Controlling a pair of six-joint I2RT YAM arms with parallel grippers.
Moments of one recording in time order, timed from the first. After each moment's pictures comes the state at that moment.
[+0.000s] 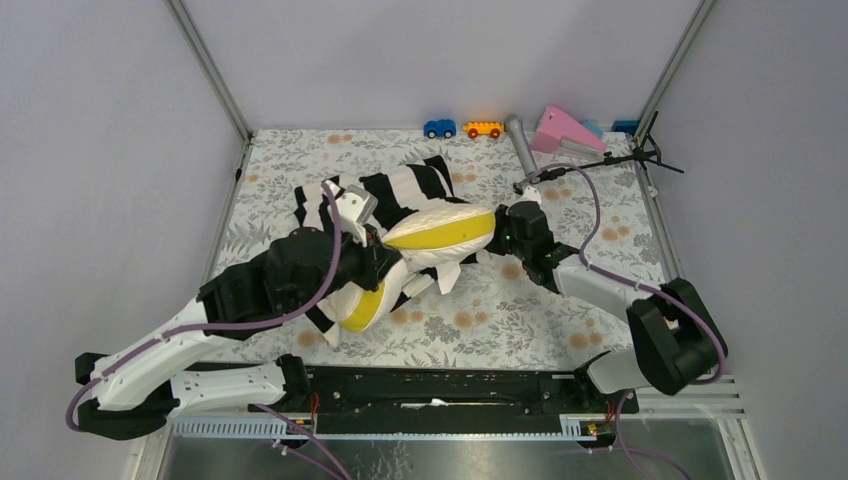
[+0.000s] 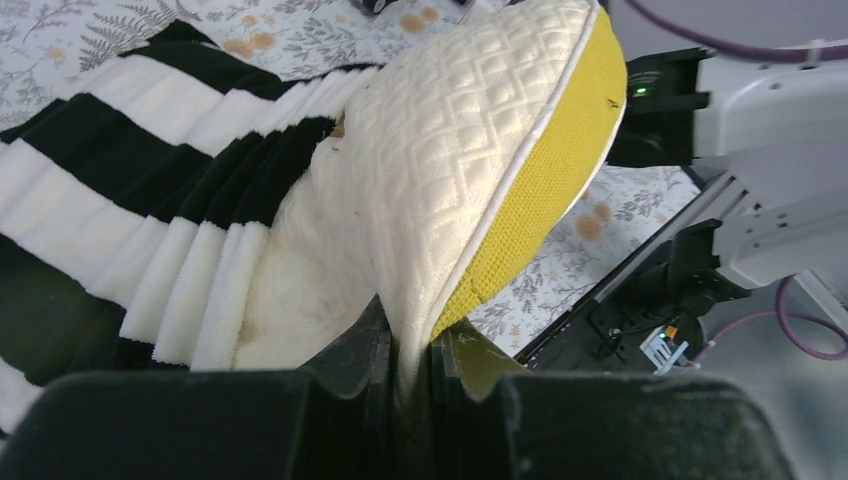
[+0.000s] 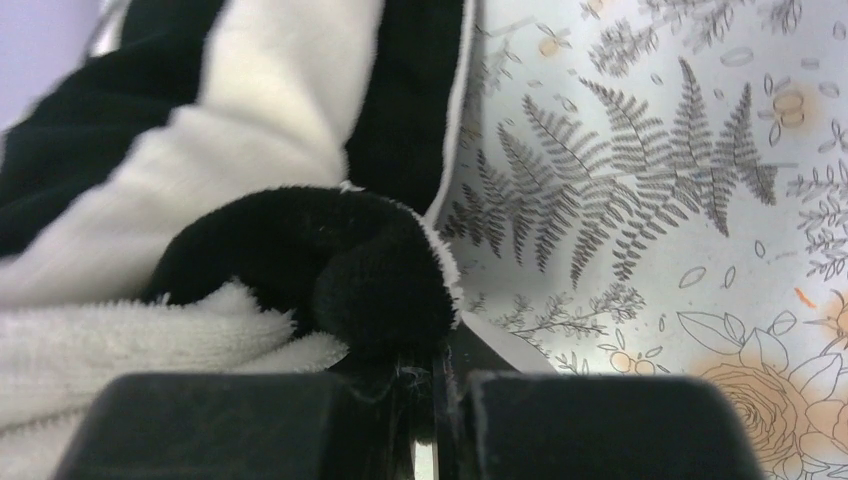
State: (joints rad) left arm -1.11 0.86 1.24 -0.70 -0.33 -0.40; right arm 0.51 1.43 0.70 0.19 0.02 0.74
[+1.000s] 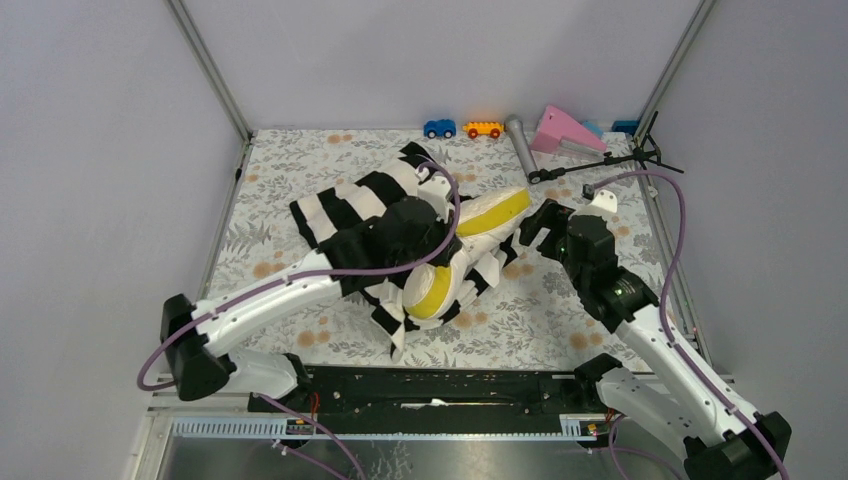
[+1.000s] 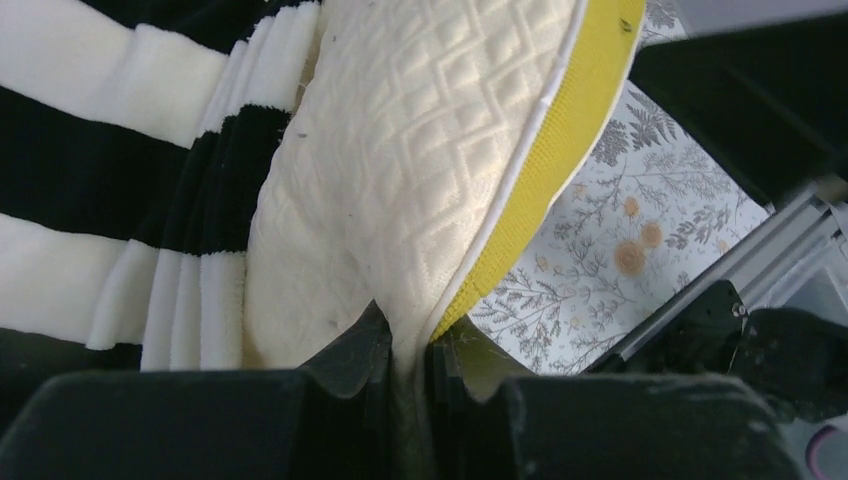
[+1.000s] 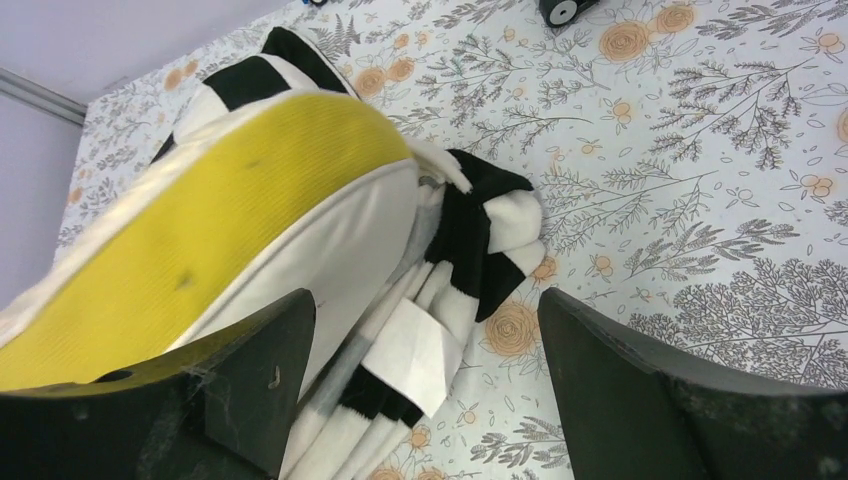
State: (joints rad) left arm -0.98 1.36 1.26 -0.43 -0.18 -0.48; right arm 0.47 0.80 0.73 -0.33 0.34 0.61
